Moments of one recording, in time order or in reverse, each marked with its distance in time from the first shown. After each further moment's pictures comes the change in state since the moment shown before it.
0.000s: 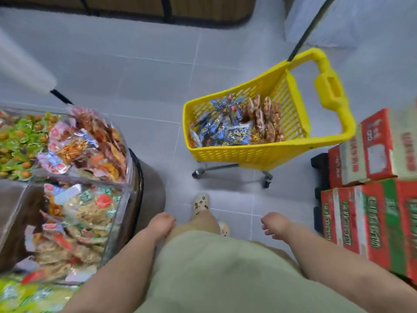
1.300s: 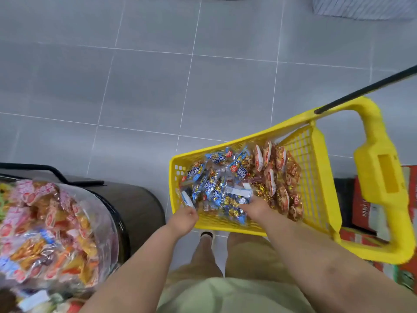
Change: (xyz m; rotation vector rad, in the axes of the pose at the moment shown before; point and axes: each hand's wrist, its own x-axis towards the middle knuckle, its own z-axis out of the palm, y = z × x) left_hand 0.155 0.289 -0.031 0.227 -0.191 0.038; right_hand 0.183 -0.254 -0.131 -0.053 -0.042 -0.119
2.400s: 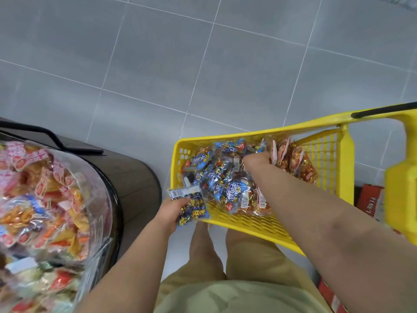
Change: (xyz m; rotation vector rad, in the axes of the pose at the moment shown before) left_hand 0.029 -0.034 0.012 -1.142 0.087 -0.238; right_hand 0.031 -0.120 -0.038 0.581 0.202 0.226
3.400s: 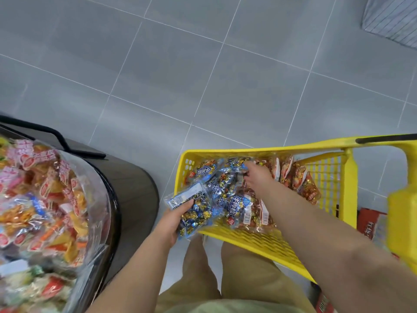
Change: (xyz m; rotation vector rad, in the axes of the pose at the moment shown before) left_hand -0.023 0.011 0.000 -0.163 -0.077 0.030; right_hand 0.012 0.006 0.006 -0.031 -0.186 -0.113
